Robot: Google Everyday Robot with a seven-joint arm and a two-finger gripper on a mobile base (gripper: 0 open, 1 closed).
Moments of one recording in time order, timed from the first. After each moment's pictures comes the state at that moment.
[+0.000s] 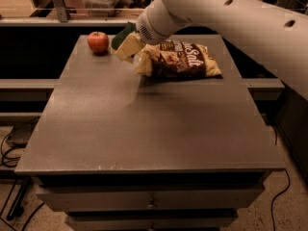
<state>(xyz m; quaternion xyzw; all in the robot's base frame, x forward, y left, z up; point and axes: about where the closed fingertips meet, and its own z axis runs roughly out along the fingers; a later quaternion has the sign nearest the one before) 0.687 0.053 0.944 -0.43 0.80 0.09 0.41</state>
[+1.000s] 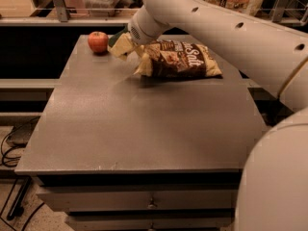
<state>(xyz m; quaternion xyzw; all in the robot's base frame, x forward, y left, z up) 0.747 0.076 0.911 -0.39 0.83 0.09 0.40</state>
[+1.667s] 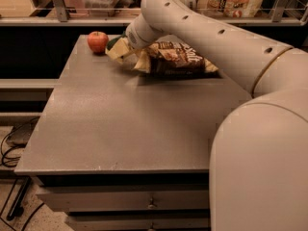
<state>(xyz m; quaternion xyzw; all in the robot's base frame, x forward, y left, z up) 0.780 0.092 0.876 -0.37 0.83 0.12 0.39</state>
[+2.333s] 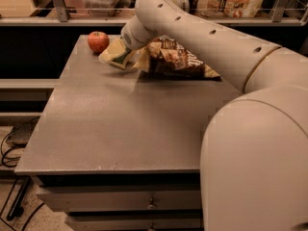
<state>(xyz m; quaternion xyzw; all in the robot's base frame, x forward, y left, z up) 0.785 0.109 0.871 -0.37 0.83 0.13 0.39</state>
